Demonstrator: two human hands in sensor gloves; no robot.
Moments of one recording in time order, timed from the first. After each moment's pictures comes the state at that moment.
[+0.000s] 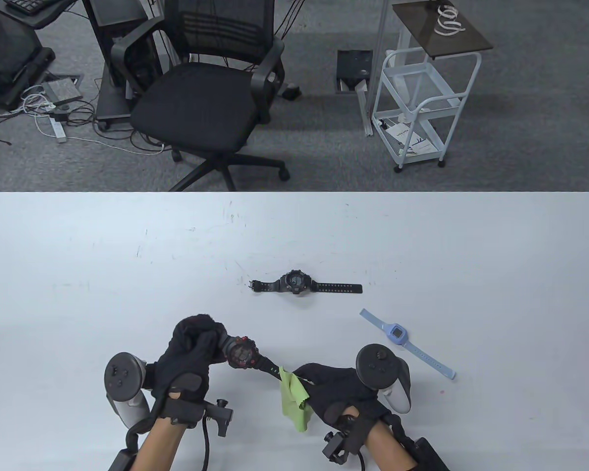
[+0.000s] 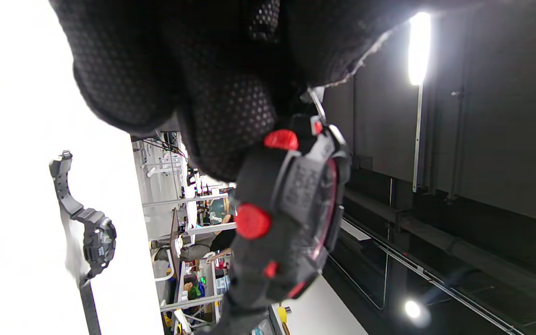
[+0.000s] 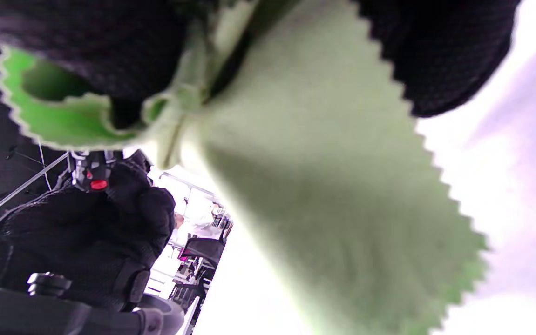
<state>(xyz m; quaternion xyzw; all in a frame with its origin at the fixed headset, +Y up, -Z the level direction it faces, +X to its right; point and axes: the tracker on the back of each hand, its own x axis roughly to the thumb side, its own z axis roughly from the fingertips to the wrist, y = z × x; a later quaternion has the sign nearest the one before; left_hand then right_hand) -0.239 -0.713 -0.250 0.08 -0.05 0.69 0.72 0.092 -0.755 -0.255 0.17 0.13 0.82 0.53</state>
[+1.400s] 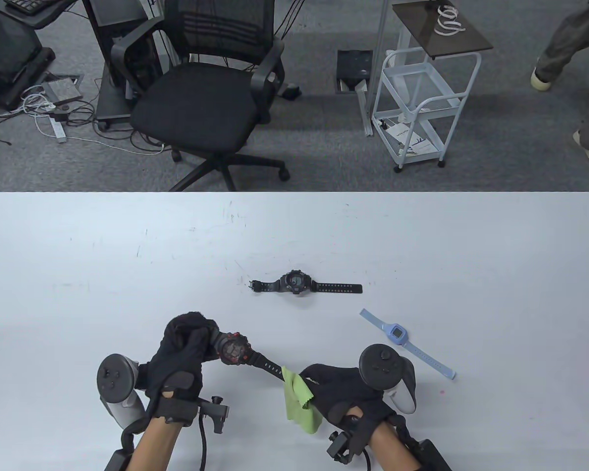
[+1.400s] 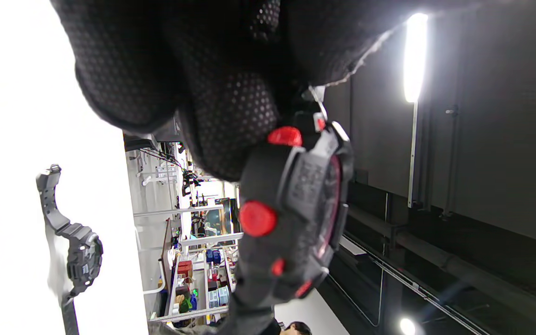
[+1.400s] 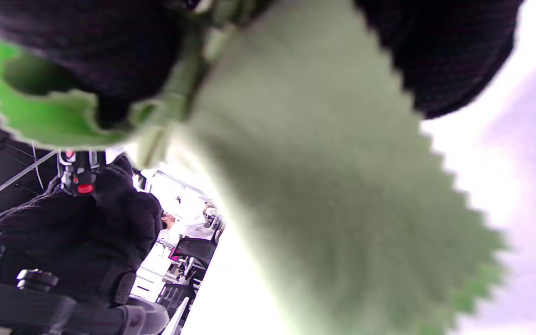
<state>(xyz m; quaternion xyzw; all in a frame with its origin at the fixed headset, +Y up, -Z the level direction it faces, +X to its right) -0.246 -0.709 -0.249 0.10 -0.04 0.70 0.71 0.098 -0.753 -0.255 0.17 0.14 0.83 0.52</state>
